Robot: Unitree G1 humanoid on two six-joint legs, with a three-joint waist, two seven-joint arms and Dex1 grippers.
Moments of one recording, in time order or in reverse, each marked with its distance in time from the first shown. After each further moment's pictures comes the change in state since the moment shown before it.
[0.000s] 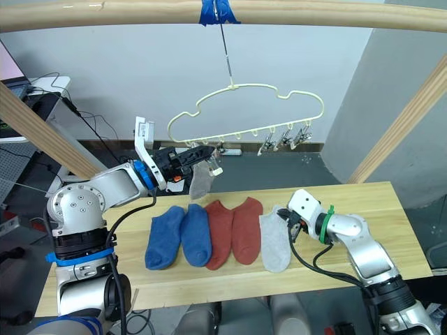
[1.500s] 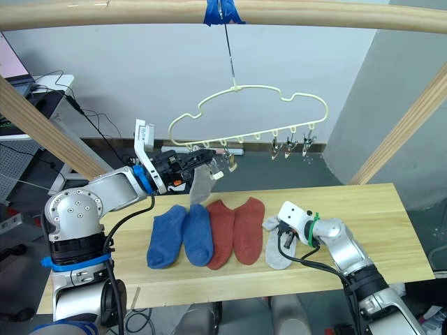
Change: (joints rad) left arm 0.046 0.022 -0.006 -0.053 -0.065 -0.002 0.016; right arm -0.052 0.044 0.019 0.133 -0.120 -0.031 0.024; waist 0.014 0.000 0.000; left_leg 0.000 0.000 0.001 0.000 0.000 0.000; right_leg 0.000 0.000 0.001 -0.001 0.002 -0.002
